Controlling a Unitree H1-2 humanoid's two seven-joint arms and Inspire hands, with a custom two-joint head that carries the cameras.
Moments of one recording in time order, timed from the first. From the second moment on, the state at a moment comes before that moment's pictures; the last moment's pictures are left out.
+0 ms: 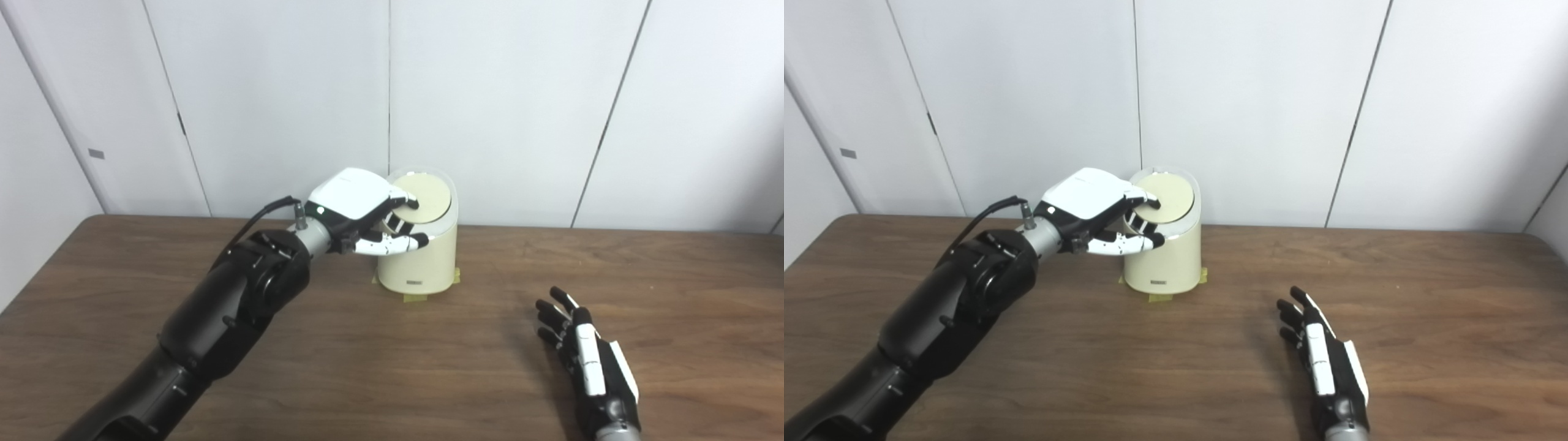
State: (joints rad) left arm -0.71 0.41 -0.48 0.04 0.89 0.04 -0.42; right arm 0.01 -0.01 -0.03 -0.15 0.01 0.14 -0.02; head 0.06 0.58
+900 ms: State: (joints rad) left arm -0.71 0.41 -0.54 0.03 1.10 0.00 -0.44; right arm 0.01 0.00 -0.03 -0.17 0.01 0.19 -0.05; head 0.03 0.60
